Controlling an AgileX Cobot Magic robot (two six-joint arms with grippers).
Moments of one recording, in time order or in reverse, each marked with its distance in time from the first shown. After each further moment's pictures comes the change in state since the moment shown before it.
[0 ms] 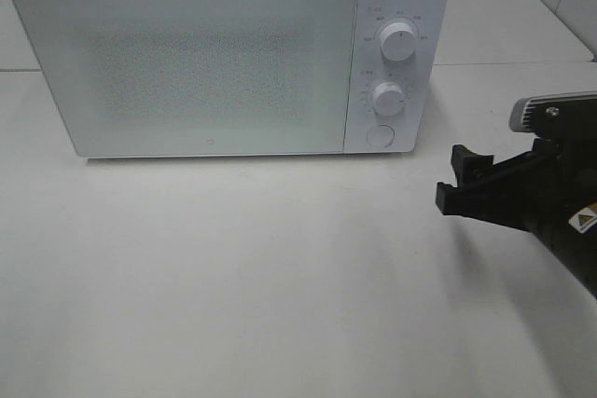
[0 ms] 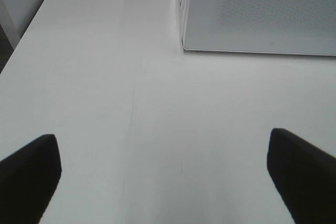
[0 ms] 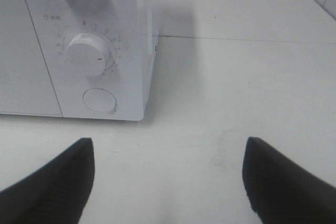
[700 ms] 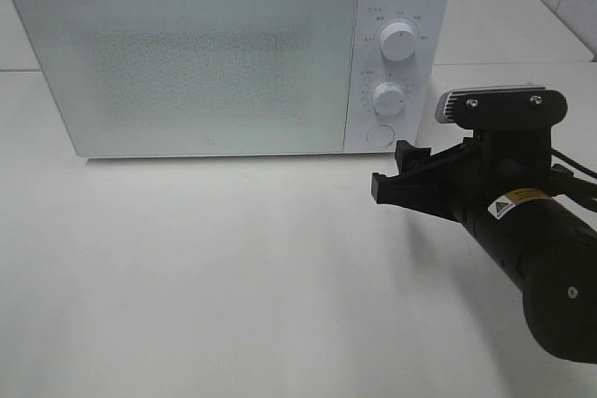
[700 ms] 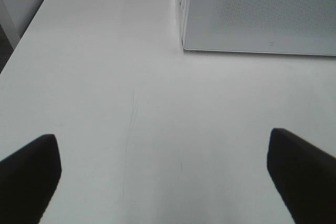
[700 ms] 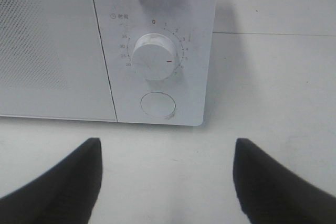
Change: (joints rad) left arm 0.000 0.000 0.000 0.000 0.000 0.000; right arm 0.111 0.125 -0.143 0.077 0.013 0.050
